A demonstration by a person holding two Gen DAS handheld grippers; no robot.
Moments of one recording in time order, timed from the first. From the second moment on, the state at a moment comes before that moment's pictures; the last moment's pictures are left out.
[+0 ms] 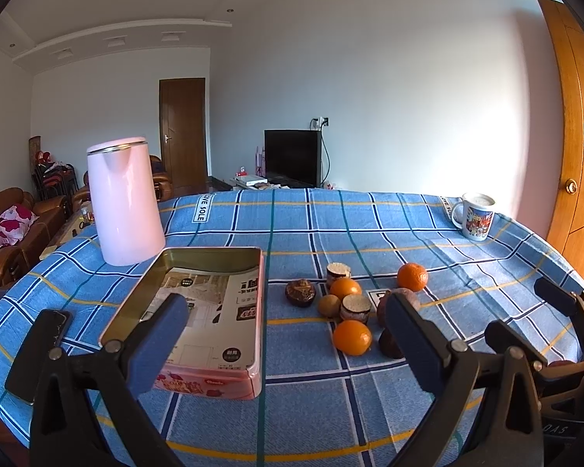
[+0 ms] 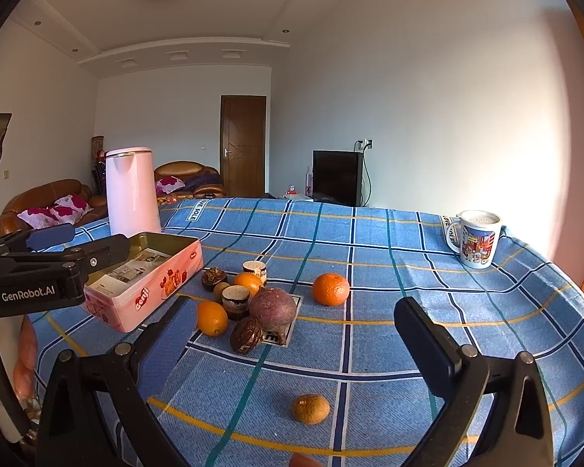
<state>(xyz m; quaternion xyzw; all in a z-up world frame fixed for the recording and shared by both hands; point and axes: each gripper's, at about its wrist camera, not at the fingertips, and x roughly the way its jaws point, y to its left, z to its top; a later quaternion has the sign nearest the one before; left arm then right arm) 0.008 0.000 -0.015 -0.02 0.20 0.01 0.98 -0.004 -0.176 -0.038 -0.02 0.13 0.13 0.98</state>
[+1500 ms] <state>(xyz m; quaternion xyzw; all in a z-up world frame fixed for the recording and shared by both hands) 0.093 -0.102 -0.088 0.02 0.38 -0.12 0.92 0.021 -0.218 -0.109 -0.01 0.26 0.17 0.95</state>
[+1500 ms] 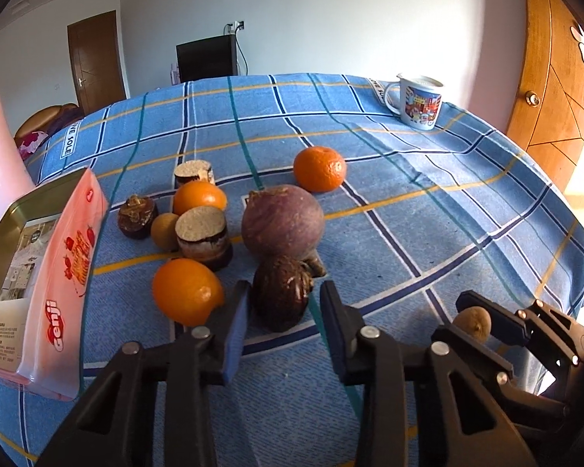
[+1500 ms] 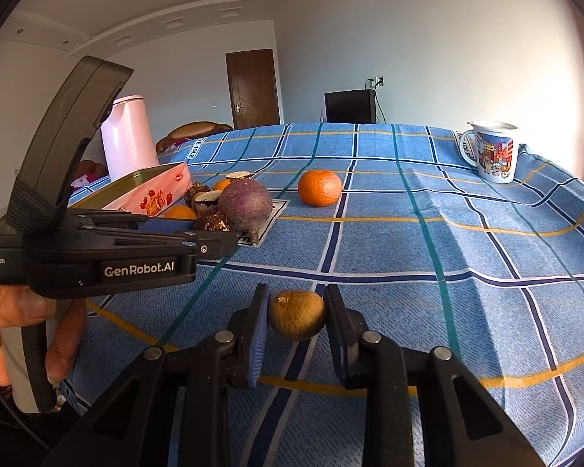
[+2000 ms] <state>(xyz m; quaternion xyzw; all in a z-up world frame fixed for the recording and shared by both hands) 0.069 -0.070 -0.067 0.00 0.32 -0.12 0.94 0.013 -0.211 -0.090 -0.02 0.22 0.18 0.96</state>
